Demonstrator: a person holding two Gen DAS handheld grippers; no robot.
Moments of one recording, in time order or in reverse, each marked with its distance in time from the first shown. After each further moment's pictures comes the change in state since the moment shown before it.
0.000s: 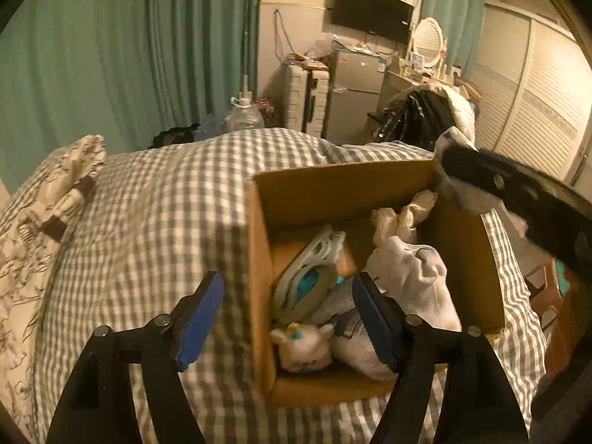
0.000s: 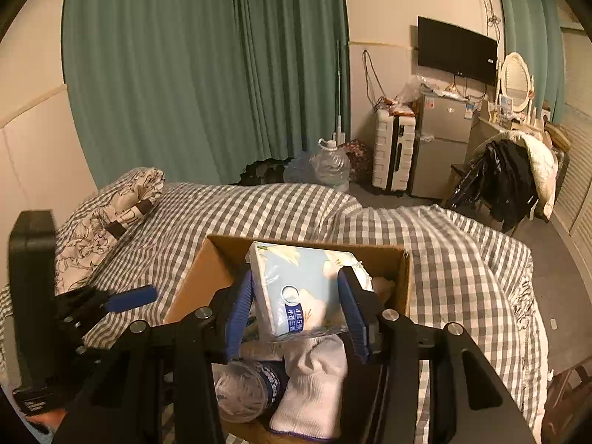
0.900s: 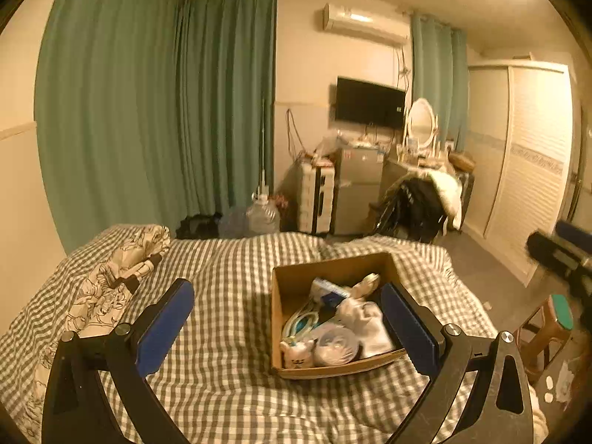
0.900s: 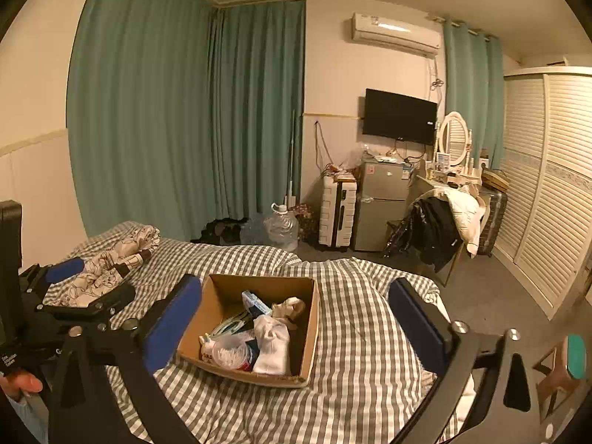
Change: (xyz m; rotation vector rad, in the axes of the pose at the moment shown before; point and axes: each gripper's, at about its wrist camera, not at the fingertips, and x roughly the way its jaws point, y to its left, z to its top) left arm -0.208 -0.022 -0.022 -0.002 -0.391 0.048; right arm -0.249 0.029 -0.024 0.009 -0.233 -0.218
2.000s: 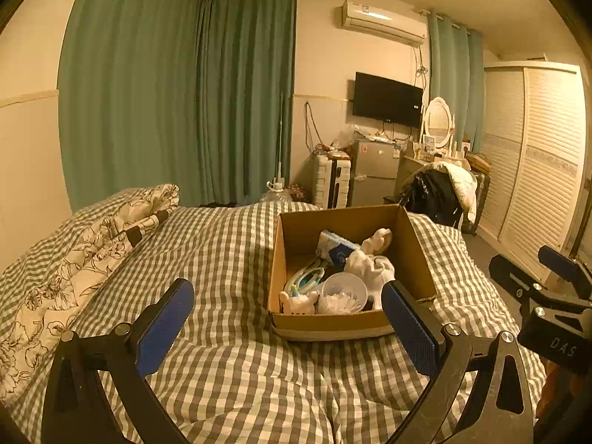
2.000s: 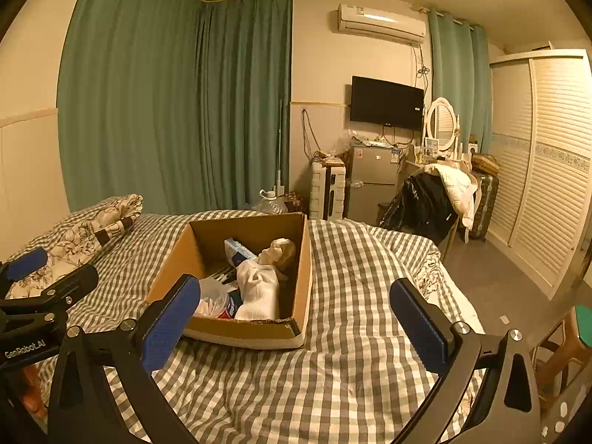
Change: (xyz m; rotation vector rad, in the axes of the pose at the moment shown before) left arm 0.021 -0.013 -0.102 -0.039 0.009 0.076; right arm 0.050 -0.010 -0.113 0.025 0.011 -0.029
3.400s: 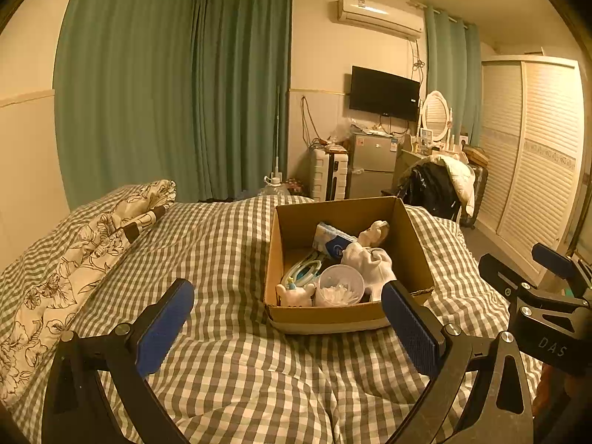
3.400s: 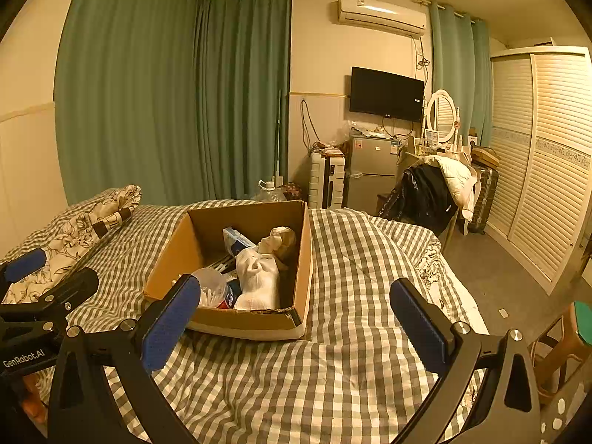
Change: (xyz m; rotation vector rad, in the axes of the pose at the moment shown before) left arm 0.002 -0.003 -0.004 0.012 0.019 -0.010; right arm 0.007 0.002 -0.004 -0.003 0.029 -0.007
